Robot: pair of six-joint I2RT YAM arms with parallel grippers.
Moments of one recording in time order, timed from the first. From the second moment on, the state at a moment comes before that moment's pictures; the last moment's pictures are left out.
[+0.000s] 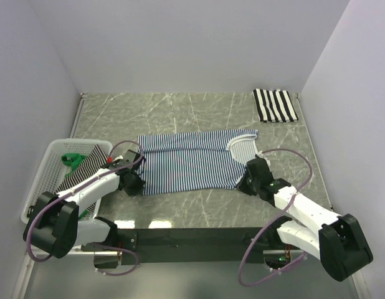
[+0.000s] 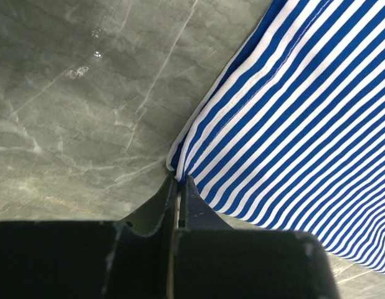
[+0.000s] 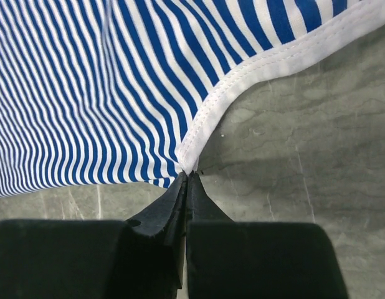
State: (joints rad) left arm -0.41 1.24 0.60 -0.63 -0.16 -1.12; right arm 0.43 1.03 0.37 -0.27 0.05 0.80
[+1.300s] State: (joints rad) left arm -0.23 1.60 1.03 -0.59 -0.15 -1.03; right arm 0.36 1.51 0.89 -0.30 0.11 0.69
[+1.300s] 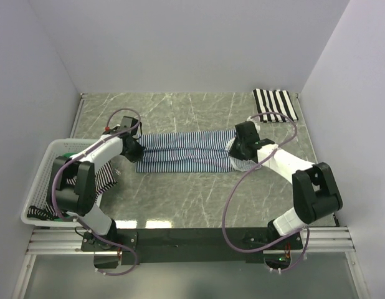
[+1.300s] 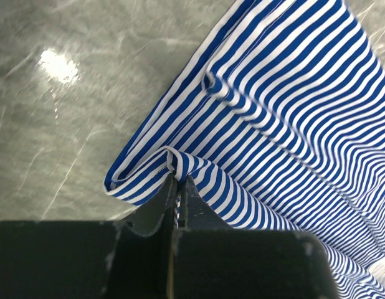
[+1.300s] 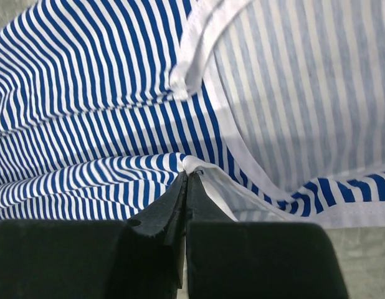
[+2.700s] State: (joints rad) left arm -0.16 1.75 1.16 -0.54 -0.10 -1.01; right arm 0.33 1.76 1.10 -0.30 0.13 0.65
